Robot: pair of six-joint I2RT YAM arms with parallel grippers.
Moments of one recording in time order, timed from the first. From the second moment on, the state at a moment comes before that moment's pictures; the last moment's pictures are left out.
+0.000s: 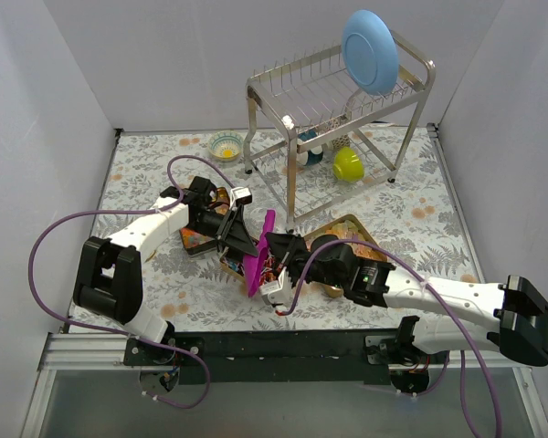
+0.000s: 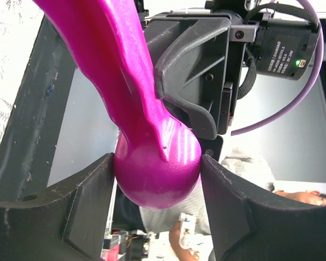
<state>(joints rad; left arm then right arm) -0.35 1.55 1.07 -0.97 1.49 -0.04 1.18 1.14 0.70 0.15 0.00 -1.48</state>
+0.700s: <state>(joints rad) -0.36 1.61 1.12 -0.95 1.52 -0.05 1.18 1.09 0.73 0.01 0.08 -1.45</state>
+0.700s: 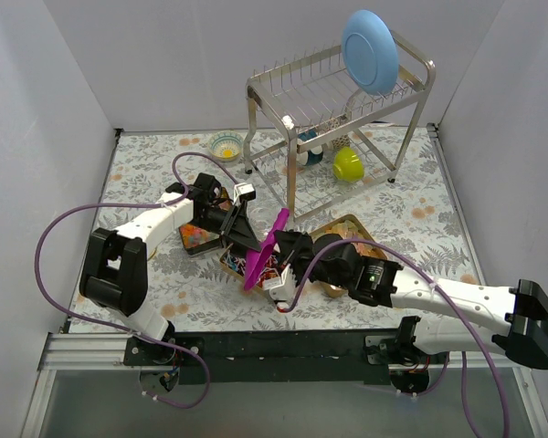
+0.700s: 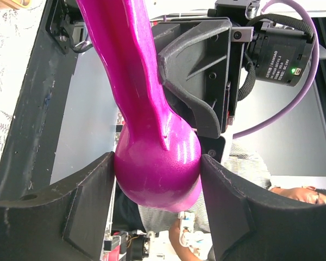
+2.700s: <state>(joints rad) -0.35 1.63 1.22 -1.02 1.51 -0.02 1.12 1.13 0.79 -0.02 0.08 -1.41</state>
